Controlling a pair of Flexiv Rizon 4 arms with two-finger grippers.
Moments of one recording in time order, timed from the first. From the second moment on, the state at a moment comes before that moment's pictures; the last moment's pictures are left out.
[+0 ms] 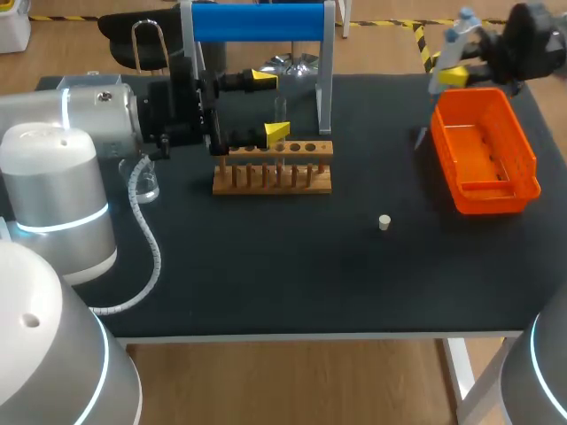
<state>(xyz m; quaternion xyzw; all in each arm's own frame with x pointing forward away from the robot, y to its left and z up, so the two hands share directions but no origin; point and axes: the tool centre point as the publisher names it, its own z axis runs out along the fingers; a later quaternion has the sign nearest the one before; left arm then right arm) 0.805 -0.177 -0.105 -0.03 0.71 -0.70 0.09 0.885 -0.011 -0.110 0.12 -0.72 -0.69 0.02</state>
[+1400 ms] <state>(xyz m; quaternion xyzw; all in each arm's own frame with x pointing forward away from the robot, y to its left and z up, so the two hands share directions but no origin) 0.806 -0.177 -0.105 -0.03 0.71 -0.70 0.09 0.932 -0.143 -0.146 0.07 -0.70 -0.71 0.02</state>
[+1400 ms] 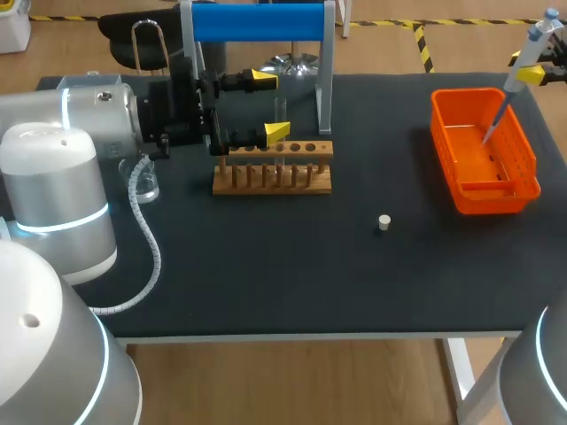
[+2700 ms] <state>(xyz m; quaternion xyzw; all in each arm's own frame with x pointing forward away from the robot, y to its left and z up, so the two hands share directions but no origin) 0.806 -0.177 -0.105 -0.03 0.71 -0.70 0.09 0.947 -0.154 -0.132 0.07 -0.71 -0.70 0.00</state>
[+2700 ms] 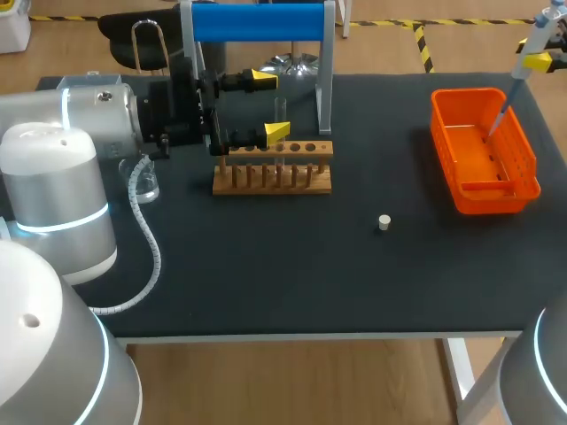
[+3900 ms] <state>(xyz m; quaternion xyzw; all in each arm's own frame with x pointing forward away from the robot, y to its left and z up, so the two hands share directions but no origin) 0.806 -0.202 -0.096 -0.02 0.70 -0.71 0.08 0.946 -0.154 -0.132 0.07 -0.71 -0.70 0.00</state>
